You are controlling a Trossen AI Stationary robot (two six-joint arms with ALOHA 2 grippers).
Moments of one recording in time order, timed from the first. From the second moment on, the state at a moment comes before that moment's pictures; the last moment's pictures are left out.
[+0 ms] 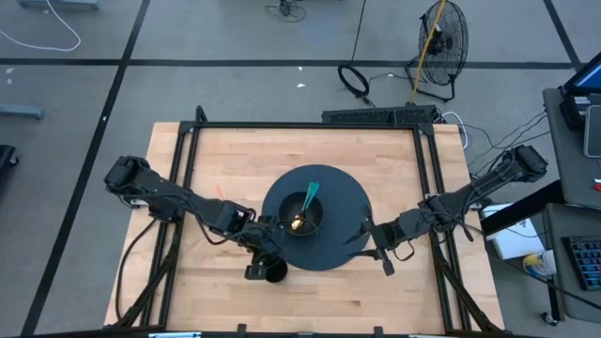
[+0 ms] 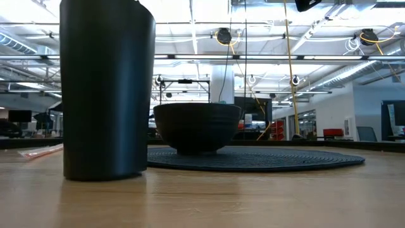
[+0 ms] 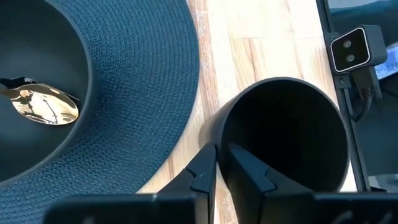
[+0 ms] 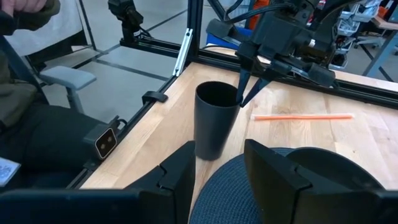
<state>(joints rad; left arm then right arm) -0.35 1.61 1.22 -0.62 0.08 -0.27 0.48 1.10 0.70 0.10 0.16 -0.01</state>
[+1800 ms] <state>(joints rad) -0.38 1.61 1.22 -0.65 0.08 -0.25 0.48 1.10 0.70 0.09 0.16 0.00</state>
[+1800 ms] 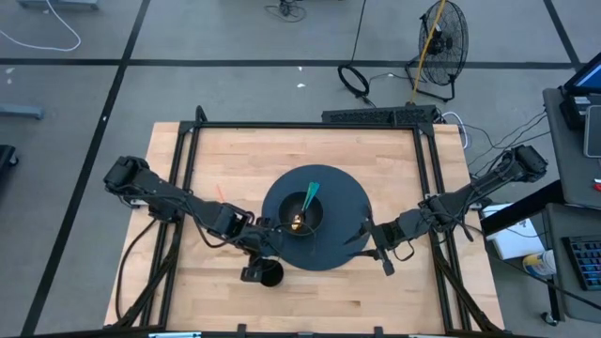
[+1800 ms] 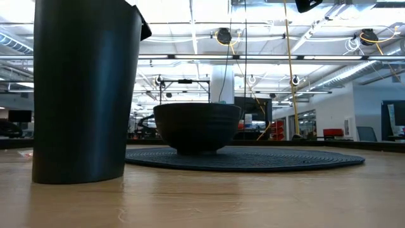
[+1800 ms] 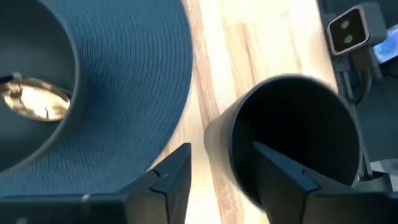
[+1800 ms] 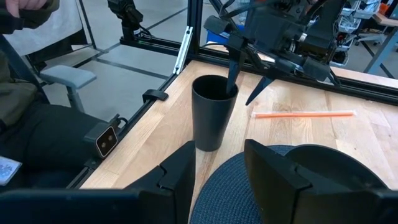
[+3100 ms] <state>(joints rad) -0.31 1.61 1.22 -0.47 0.11 -0.23 0.48 1.10 0.70 0.09 0.16 -0.01</state>
